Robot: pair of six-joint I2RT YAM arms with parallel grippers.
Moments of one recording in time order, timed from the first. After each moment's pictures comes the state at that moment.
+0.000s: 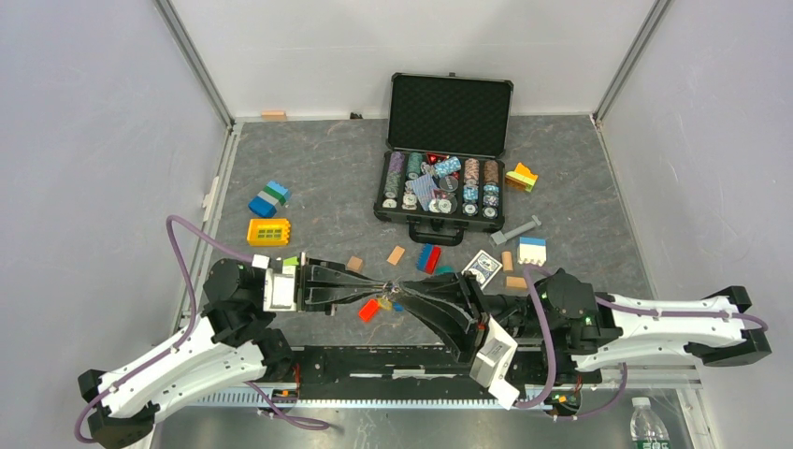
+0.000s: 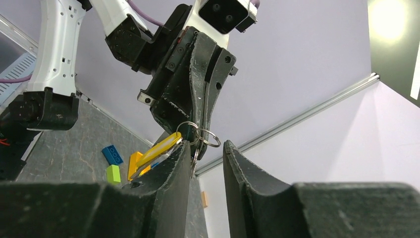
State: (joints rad) left arm -0.97 0.56 0.66 0.39 0.69 0.05; right arm 1.56 0.79 0.87 0.19 -0.04 -1.02
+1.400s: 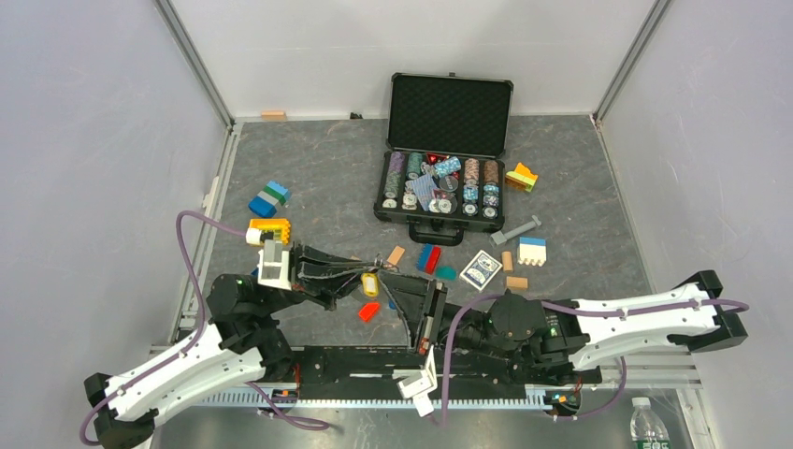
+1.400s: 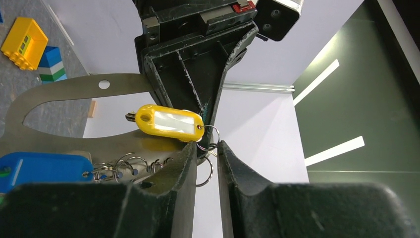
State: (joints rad) left arm -0.97 0.48 0.51 0.55 0.36 -0.30; right arm 1.68 1.00 0.94 0.14 0.37 -1.72
